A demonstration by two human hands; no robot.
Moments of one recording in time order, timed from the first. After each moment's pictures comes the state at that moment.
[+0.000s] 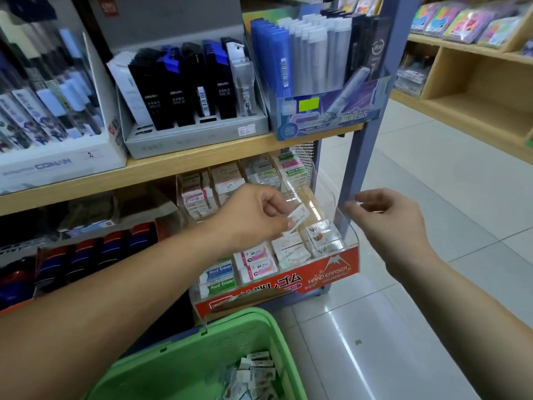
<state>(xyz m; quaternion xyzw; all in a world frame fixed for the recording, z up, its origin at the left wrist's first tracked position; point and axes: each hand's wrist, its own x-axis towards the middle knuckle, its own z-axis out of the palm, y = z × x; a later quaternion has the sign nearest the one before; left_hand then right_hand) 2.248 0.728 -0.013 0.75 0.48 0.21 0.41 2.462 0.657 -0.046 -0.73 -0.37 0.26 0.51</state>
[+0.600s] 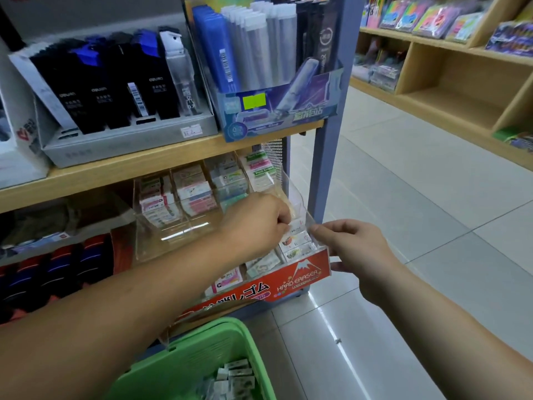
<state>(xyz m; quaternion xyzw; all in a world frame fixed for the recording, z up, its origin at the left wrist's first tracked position) 2.317 0.743 -0.045 0.88 0.45 0.10 0.11 2.481 0.650 -0.079 -0.69 -0.30 0.46 0.48</state>
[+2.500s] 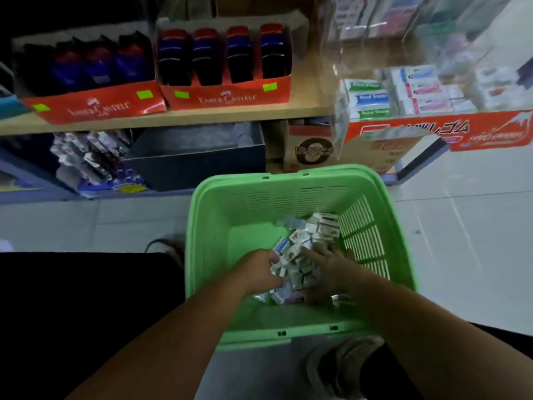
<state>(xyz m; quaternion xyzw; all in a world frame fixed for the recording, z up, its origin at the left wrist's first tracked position) 2.025 0.512 -0.311 0.59 0.61 -0.07 0.52 2.248 0.528 -0.340 -0.54 -0.70 0.36 -0.30</state>
